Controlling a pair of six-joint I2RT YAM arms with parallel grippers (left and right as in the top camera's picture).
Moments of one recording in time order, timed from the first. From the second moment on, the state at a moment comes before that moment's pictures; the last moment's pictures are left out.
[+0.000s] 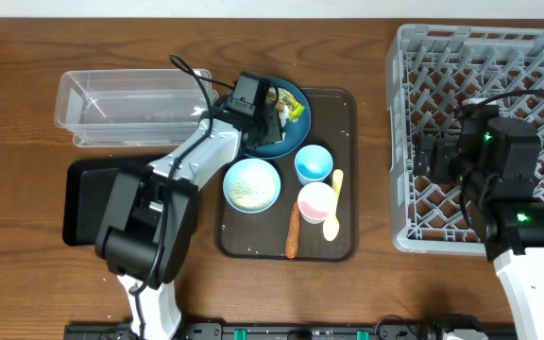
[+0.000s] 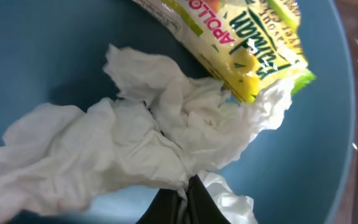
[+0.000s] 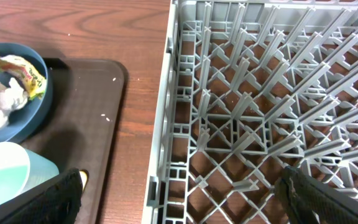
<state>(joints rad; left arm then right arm) -0.38 1.96 1.30 -0.39 0.12 -0.53 0.02 1.07 0.93 -0.56 -0.03 0.03</state>
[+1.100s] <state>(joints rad) -0.38 1.64 1.31 -0.52 0.12 -0.32 0.02 1.07 0.93 -0.56 -0.03 0.03</state>
